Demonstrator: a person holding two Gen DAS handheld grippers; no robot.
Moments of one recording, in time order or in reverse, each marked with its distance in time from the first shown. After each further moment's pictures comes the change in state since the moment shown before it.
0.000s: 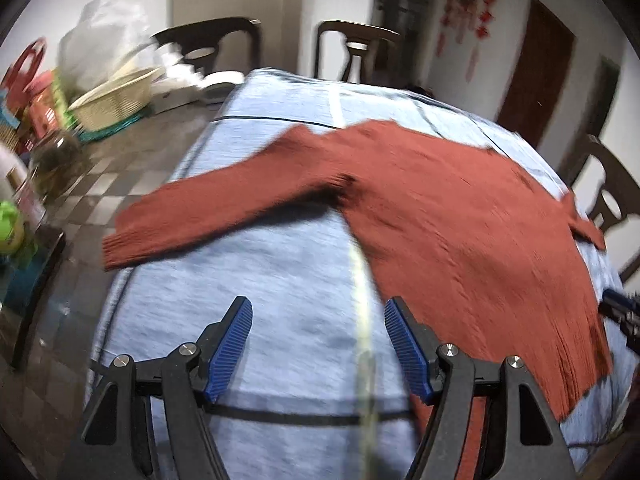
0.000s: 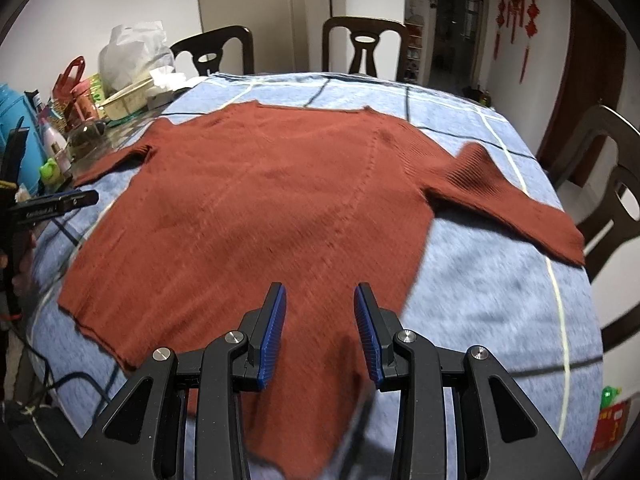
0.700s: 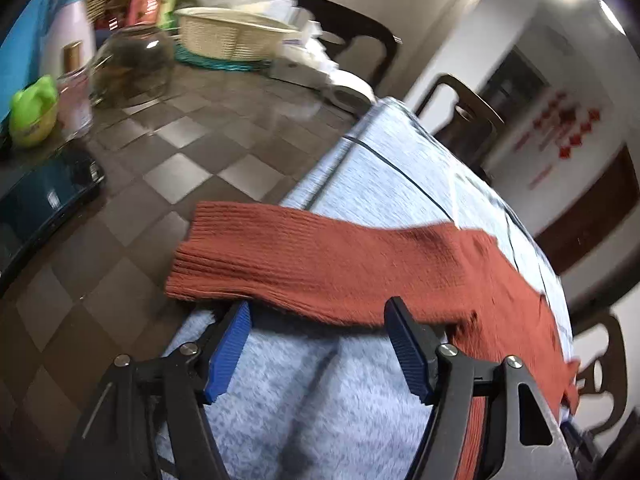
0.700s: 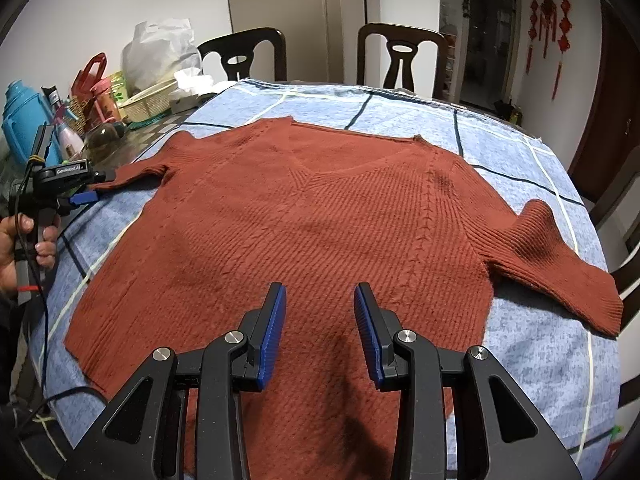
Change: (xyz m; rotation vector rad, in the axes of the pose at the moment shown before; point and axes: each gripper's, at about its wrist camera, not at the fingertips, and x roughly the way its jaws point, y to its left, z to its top) left arm 0.033 0.099 0.029 -0.510 -0.051 0.013; right arm 0.030 0.011 0.036 -0.050 -0.009 0.075
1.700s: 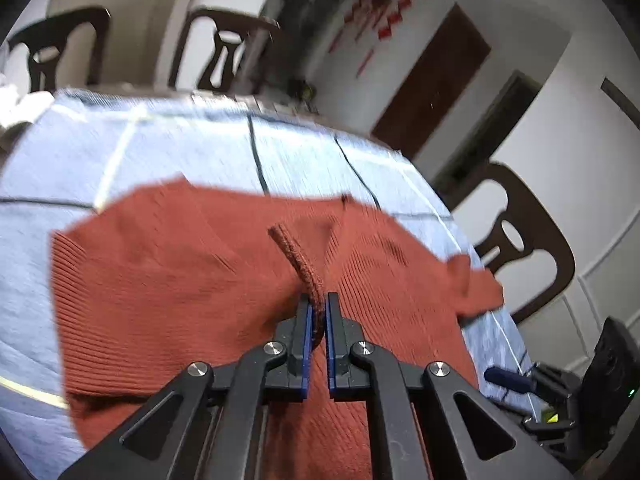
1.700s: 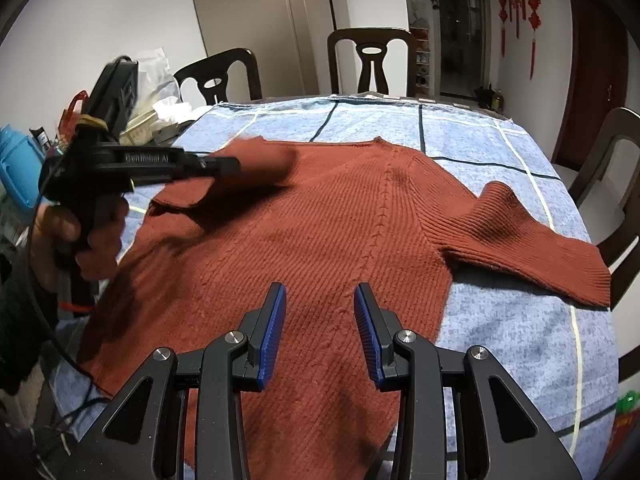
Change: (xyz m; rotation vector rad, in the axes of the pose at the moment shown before) left arm 0.052 -0.246 -0.047 0.559 0.244 -0.504; right arm -0.024 -0.026 0.002 0.114 -0.033 0.011
